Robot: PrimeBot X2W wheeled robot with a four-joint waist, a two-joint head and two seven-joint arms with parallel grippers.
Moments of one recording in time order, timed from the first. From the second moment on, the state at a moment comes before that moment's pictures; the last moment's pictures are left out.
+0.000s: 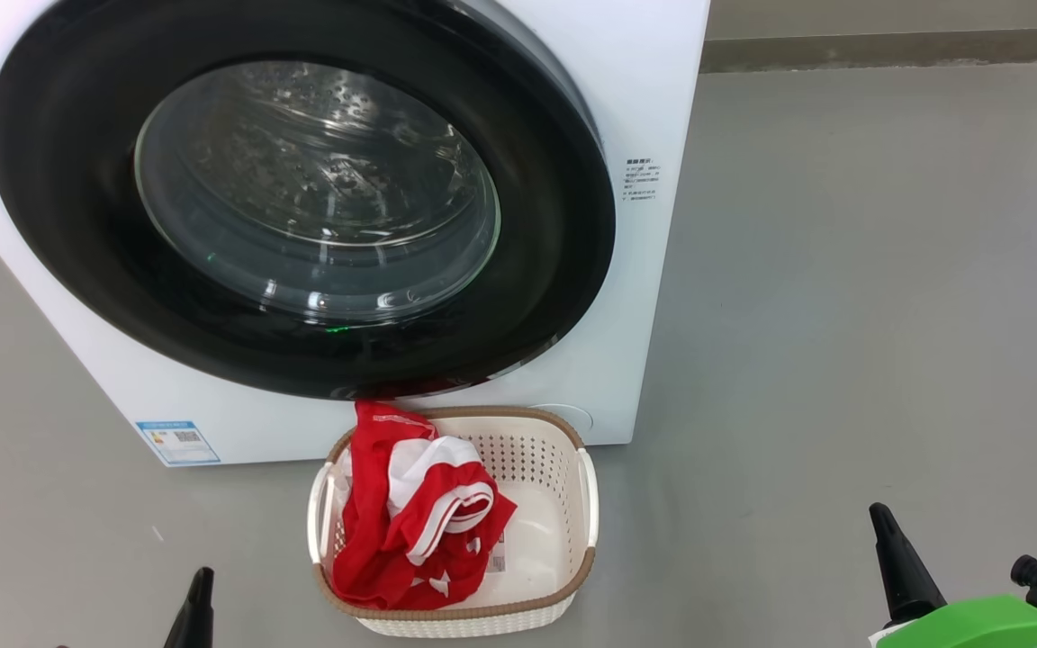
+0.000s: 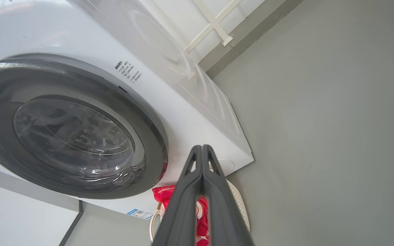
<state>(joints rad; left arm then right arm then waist) 0.03 0.11 0.04 0.30 -0.95 -0.12 -0.08 0.05 -0.03 -0.06 0.31 0.91 0.13 -0.09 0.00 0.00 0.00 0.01</state>
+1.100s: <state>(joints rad) -0.01 0.08 0.06 0.29 -1.26 -0.12 0.01 0.00 -0.04 -0.09 0.30 1.24 0.13 0.00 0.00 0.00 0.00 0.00</state>
